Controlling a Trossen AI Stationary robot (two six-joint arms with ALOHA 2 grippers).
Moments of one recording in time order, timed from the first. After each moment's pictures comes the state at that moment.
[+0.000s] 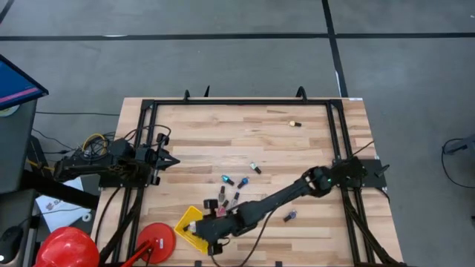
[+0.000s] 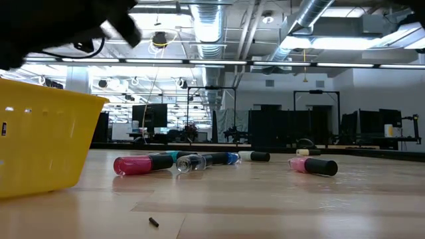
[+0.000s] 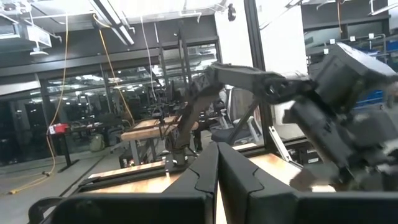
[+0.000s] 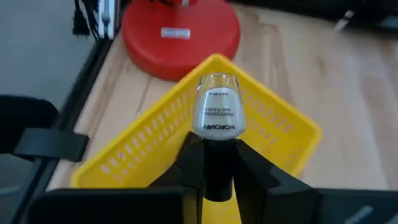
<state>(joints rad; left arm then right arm) 0.10 0.00 0.01 0.27 0.24 0.10 0.45 2.52 2.25 -0.50 0.28 0.15</state>
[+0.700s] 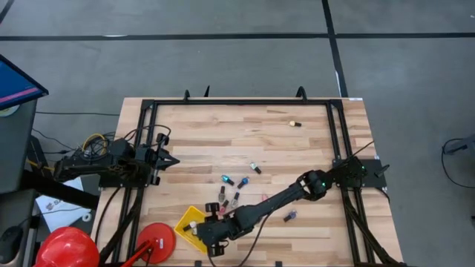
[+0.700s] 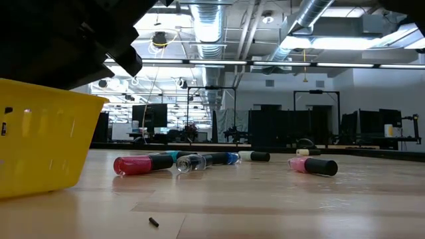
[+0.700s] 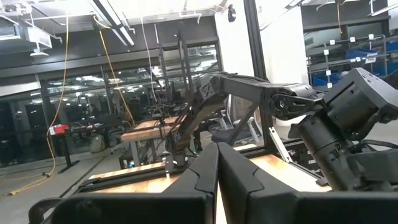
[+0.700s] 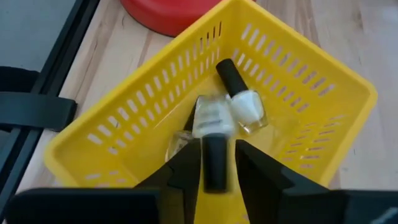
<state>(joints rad) 0.10 0.00 0.01 0.27 0.24 0.10 0.45 2.59 2.31 -0.58 0.26 0.18</state>
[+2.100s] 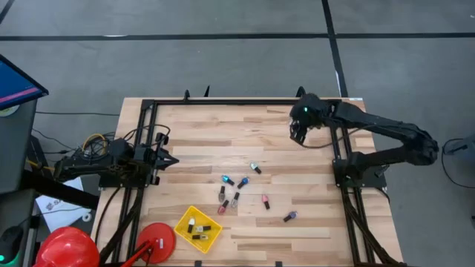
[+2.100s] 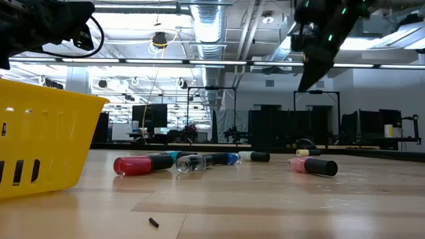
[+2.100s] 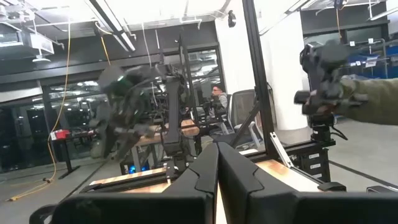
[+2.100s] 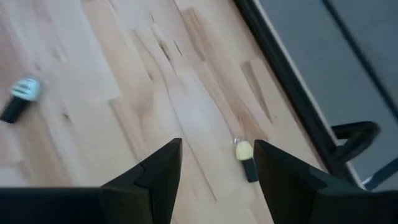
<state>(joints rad) 0.10 0.00 0.01 0.29 0.24 0.10 -0.50 1.17 0.96 -0.76 0.15 -0.14</state>
